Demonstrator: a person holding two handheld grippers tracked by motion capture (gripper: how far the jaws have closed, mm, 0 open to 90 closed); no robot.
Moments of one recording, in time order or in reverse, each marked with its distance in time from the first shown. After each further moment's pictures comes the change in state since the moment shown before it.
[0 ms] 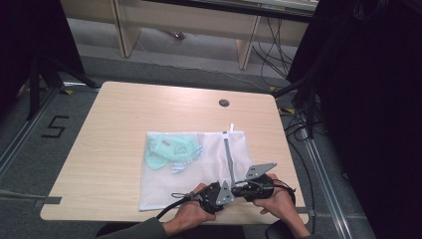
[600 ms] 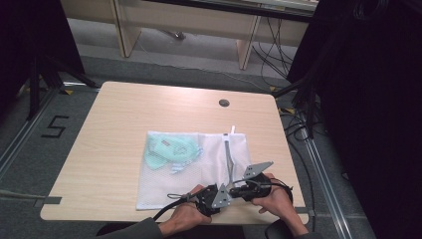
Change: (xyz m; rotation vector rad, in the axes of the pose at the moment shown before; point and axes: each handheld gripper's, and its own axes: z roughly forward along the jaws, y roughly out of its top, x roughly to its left) left arm -0.004 -0.006 -0.009 -0.013 -0.038 0.029; right arm -0.006 0.000 0.010 0.025 0.039 -0.001
